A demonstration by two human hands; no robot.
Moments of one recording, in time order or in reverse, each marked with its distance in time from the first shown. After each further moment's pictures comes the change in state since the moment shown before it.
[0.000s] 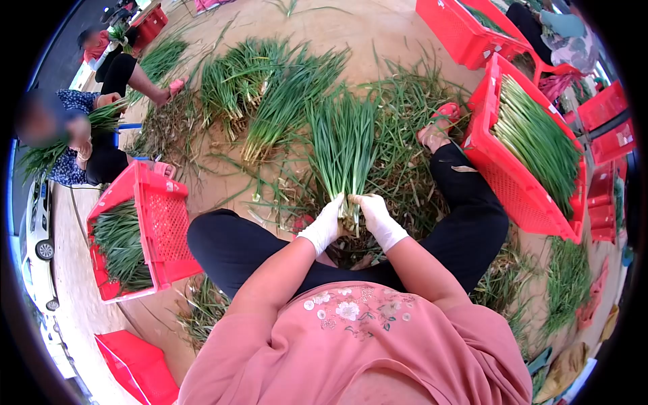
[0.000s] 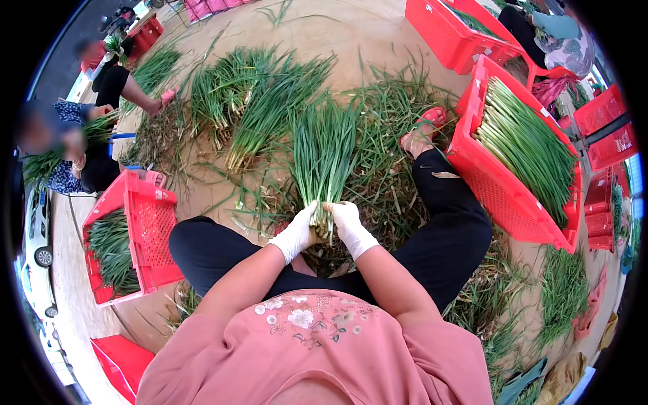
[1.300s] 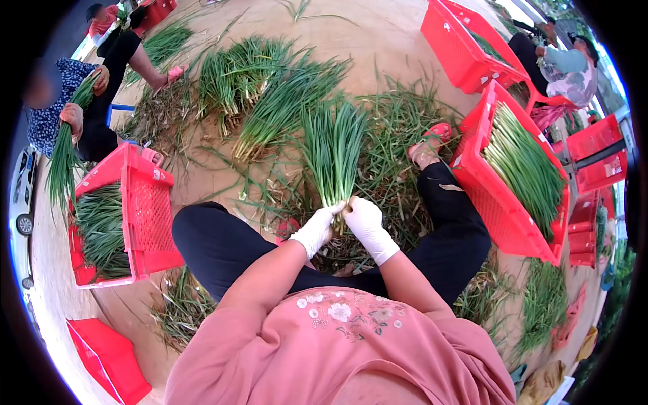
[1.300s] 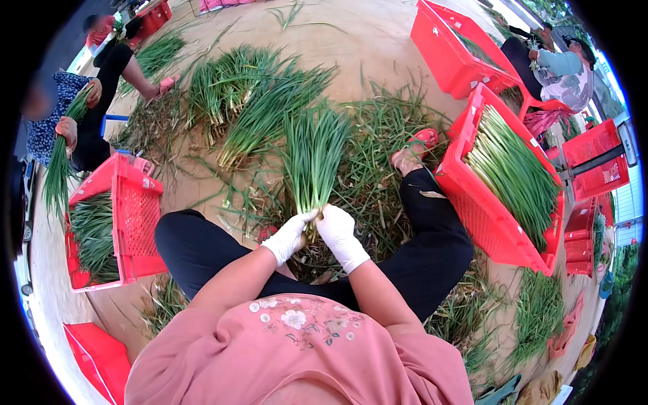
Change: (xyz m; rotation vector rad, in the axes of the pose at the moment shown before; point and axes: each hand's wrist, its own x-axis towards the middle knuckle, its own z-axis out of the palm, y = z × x) left_hand 0.012 -0.007 0.008 -0.156 -0.087 0.179; right_hand -0.013 -0.014 -0.007 -1.343 0.133 -0.690
